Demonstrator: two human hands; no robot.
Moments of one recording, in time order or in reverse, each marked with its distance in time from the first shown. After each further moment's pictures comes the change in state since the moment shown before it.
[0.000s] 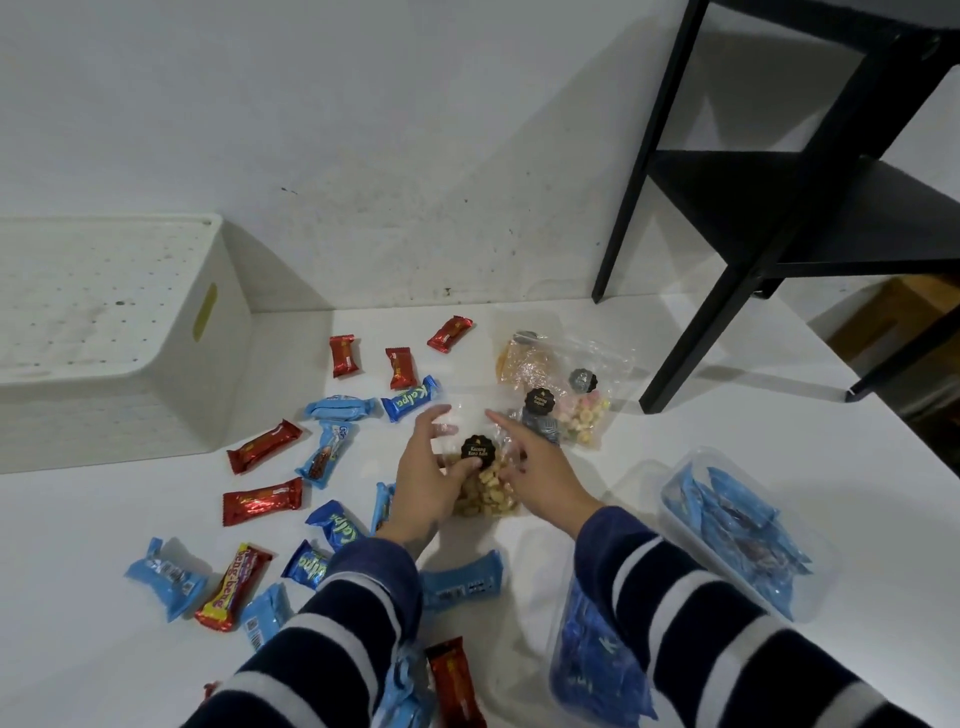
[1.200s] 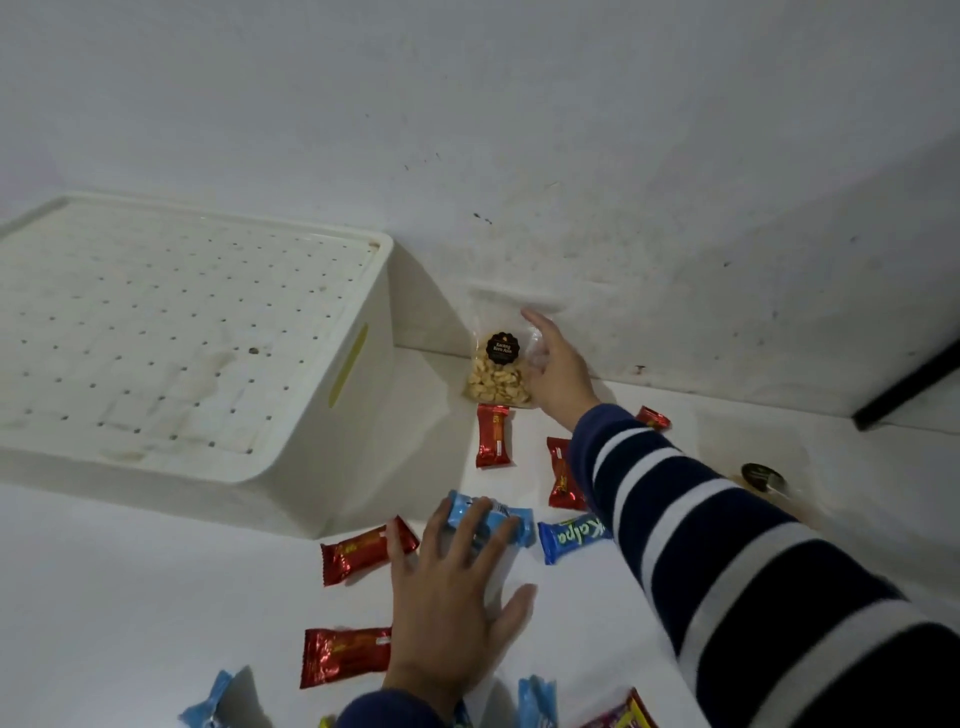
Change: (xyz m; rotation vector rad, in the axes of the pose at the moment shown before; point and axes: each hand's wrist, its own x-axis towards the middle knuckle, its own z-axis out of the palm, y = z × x) left_hand 0.076 -0.084 -0.104 1.082 -0.022 -0.057; right_hand 0.308 -0.125 0.101 0.090 0.001 -0.201
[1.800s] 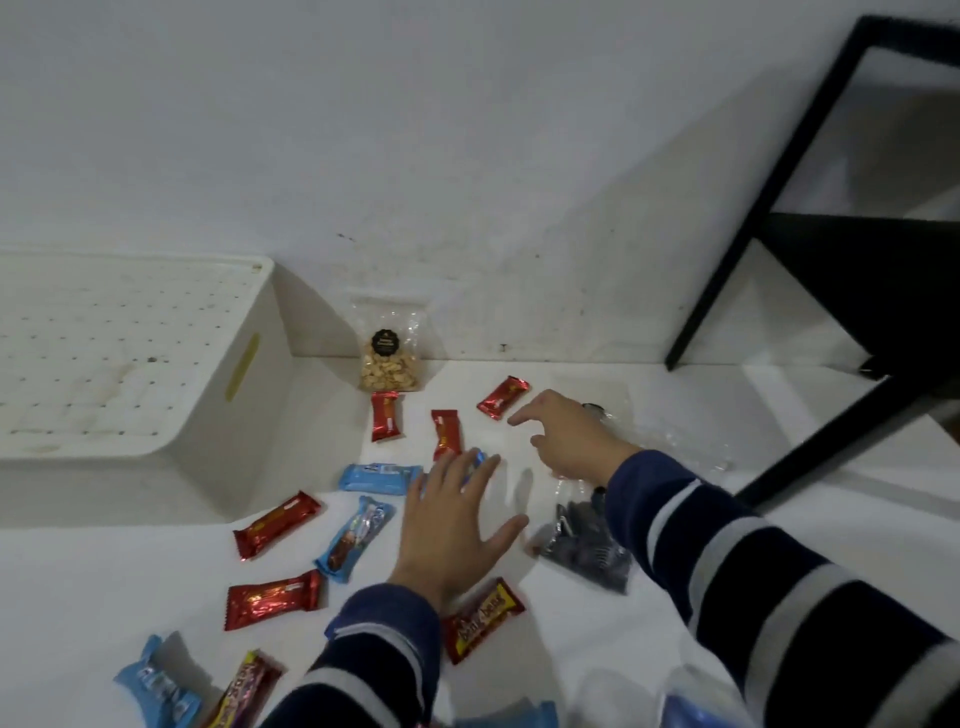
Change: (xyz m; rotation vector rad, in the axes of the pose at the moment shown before) left_hand -0.010 0.097 -0.034 -0.125 0.048 0.213; right_hand -0.166 0.006 -0.138 -0.694 -0.234 0.086
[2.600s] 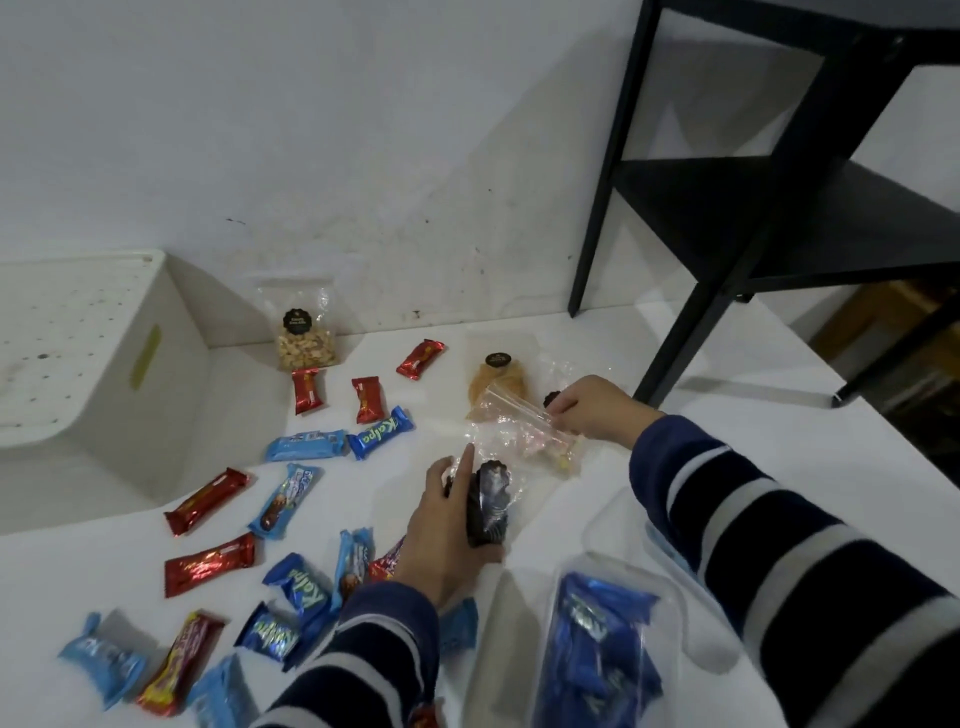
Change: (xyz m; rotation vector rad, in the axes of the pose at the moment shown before) left_hand -0.048 0.064 0.056 -0.419 -0.155 0.057; right_hand -0.106 0.087 -0.028 0.277 0.039 0.360
